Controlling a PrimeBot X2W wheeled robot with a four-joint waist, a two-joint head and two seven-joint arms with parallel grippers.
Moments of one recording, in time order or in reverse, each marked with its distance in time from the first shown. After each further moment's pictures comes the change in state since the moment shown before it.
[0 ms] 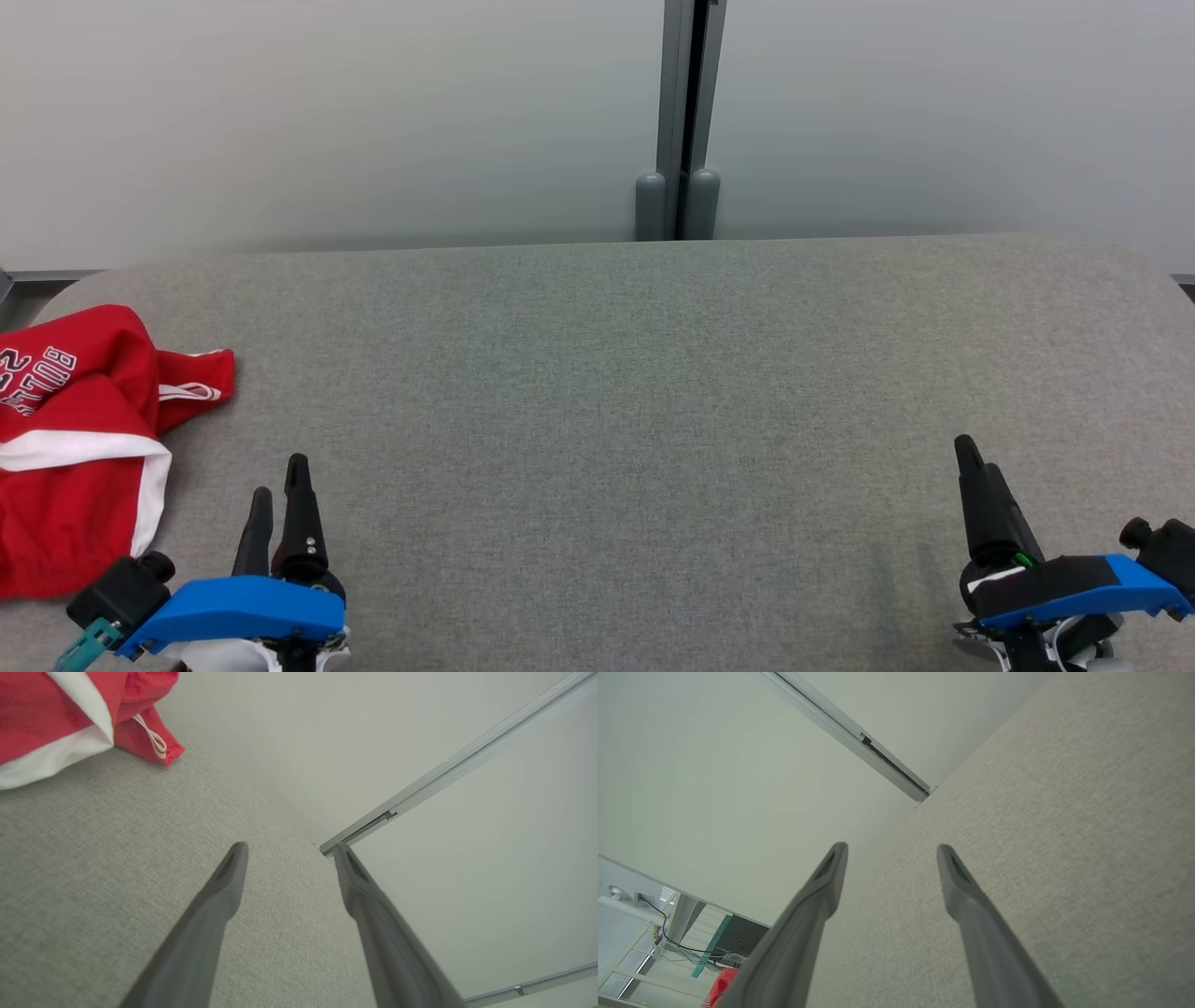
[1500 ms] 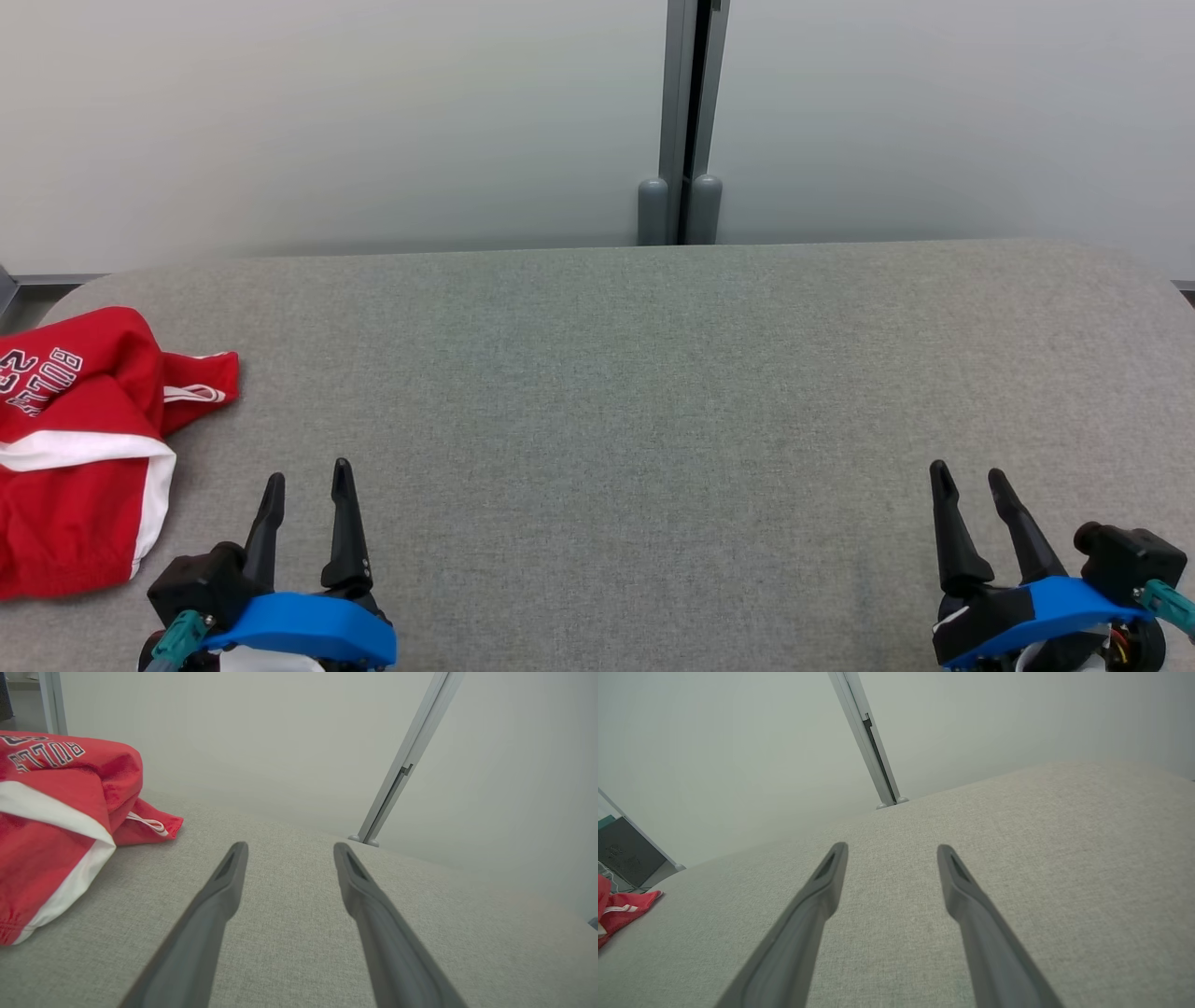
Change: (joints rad) left arm 0.025 0.002 -0.060 -0.008 0.526 0.026 -0.119; right arm 0.021 -0.007 0.010 0.039 -0.537 0.002 -0.122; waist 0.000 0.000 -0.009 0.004
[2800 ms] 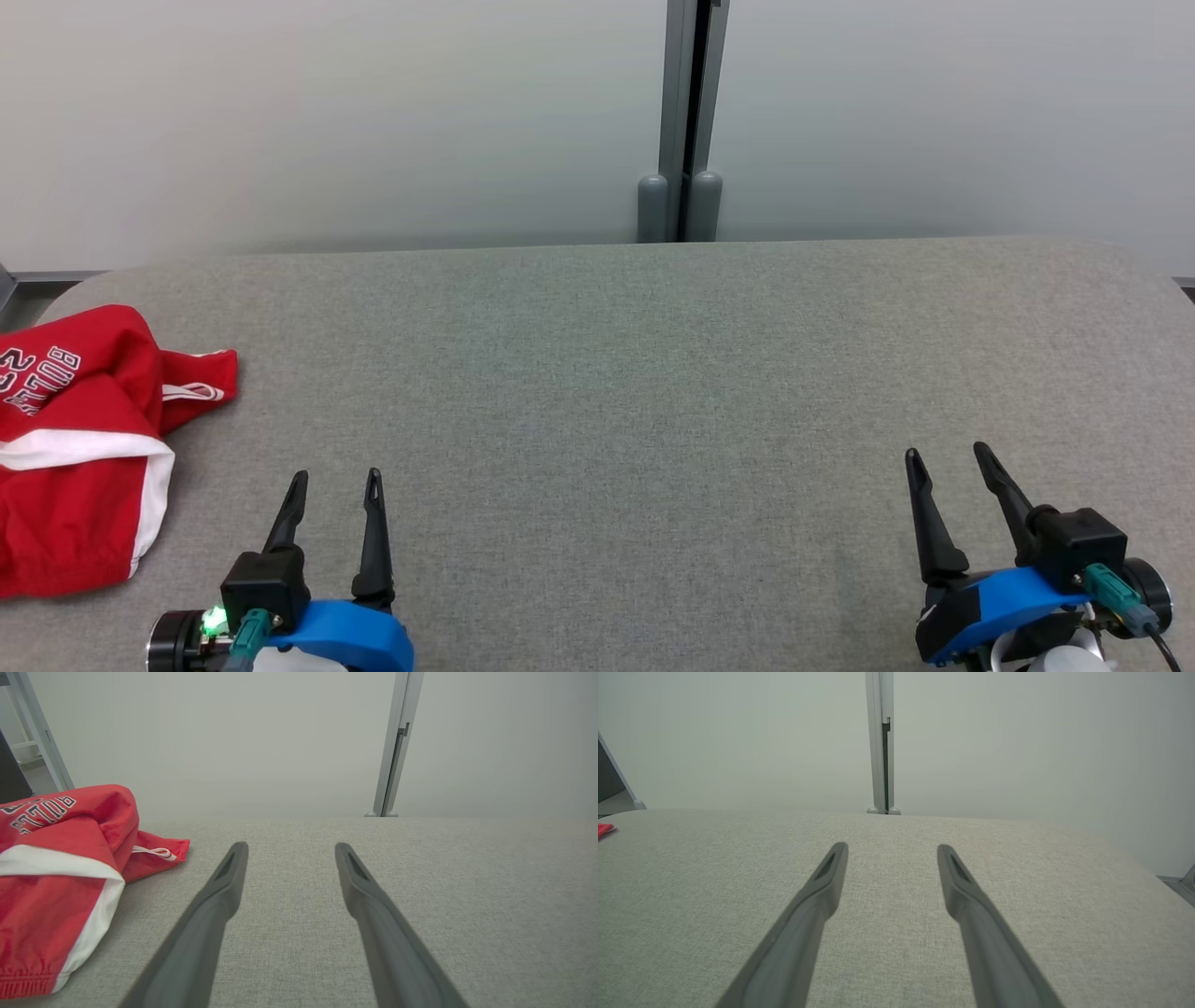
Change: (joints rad) left arm -0.028 0.002 -0.023 0.092 0.275 0.033 -0.070; right arm -0.049 0.009 -0.009 0.042 -0.339 0.000 -0.070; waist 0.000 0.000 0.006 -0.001
